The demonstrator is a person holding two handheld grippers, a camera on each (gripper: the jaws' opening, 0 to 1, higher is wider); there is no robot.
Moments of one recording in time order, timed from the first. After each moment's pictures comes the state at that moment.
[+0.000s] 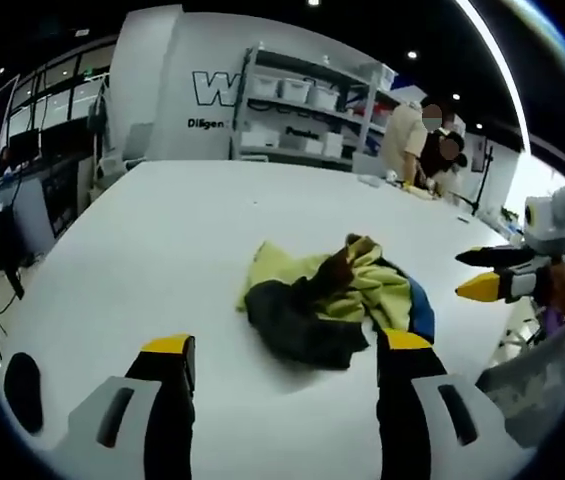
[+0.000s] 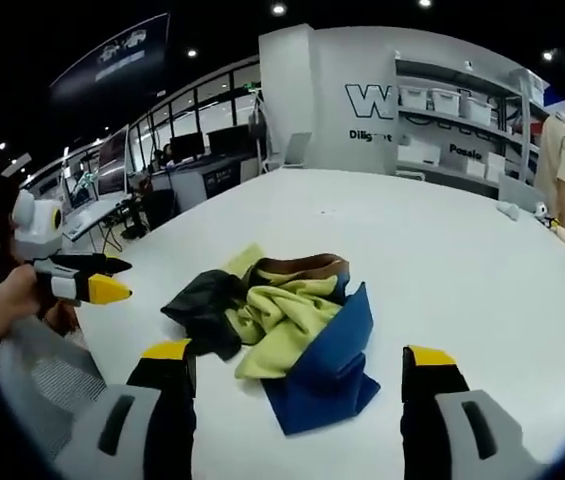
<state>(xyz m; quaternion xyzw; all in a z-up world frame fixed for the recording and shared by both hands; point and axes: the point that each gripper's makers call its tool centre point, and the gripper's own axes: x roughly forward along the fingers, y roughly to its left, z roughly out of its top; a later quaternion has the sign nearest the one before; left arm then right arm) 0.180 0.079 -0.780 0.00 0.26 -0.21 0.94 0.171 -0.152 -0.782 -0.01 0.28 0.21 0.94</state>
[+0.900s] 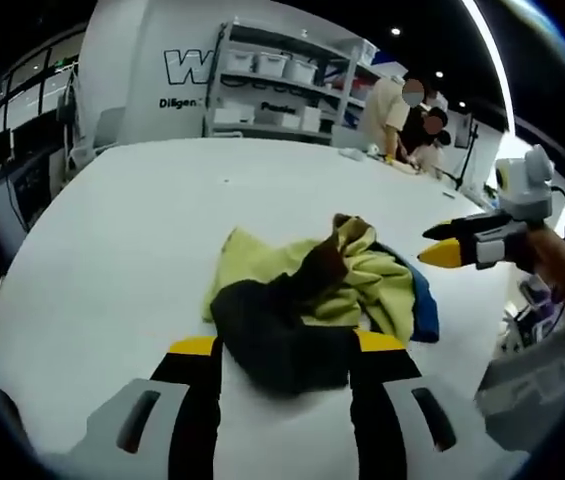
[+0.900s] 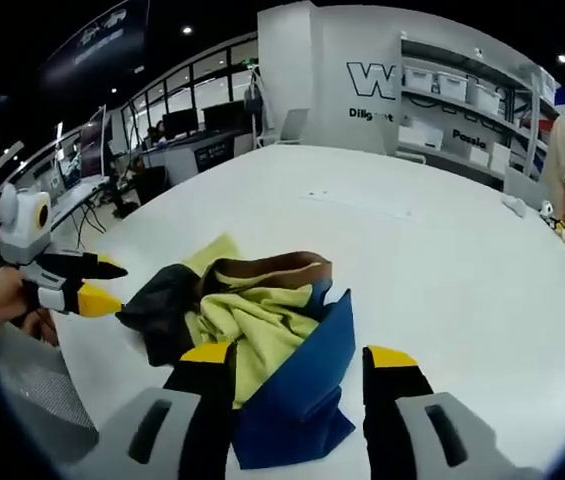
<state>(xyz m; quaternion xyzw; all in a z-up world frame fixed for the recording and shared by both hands) 0.224 0.046 -0.804 -0.02 0.32 -0.25 0.92 0.247 -0.153 -0.794 -0.06 0.33 0.20 0.92</state>
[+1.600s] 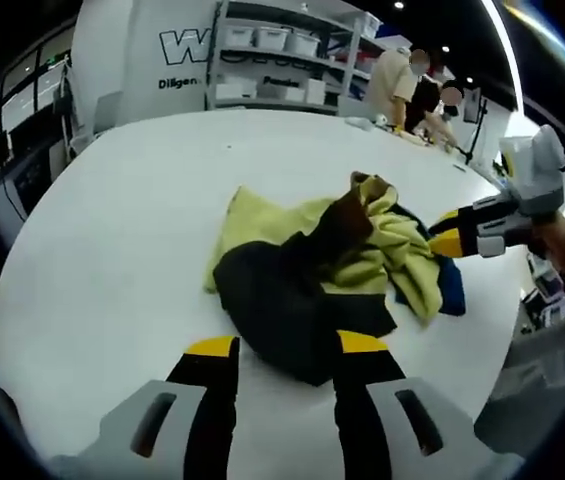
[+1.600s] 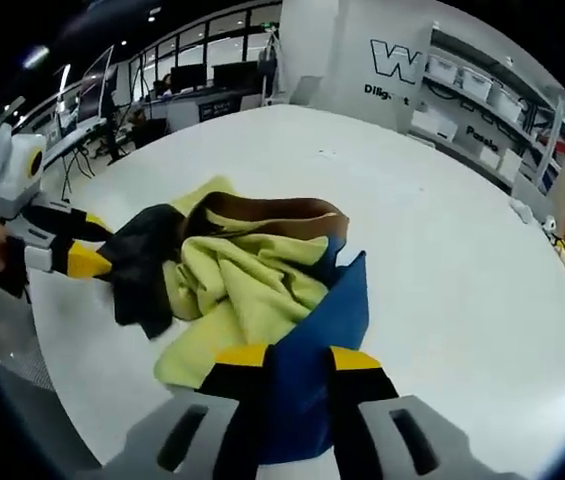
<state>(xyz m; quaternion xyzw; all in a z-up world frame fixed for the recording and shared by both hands) 0.222 0.053 -0.839 0.01 0.36 -0.23 0.90 0.243 -0.153 -0.838 -0.13 0.38 0.19 0.89</state>
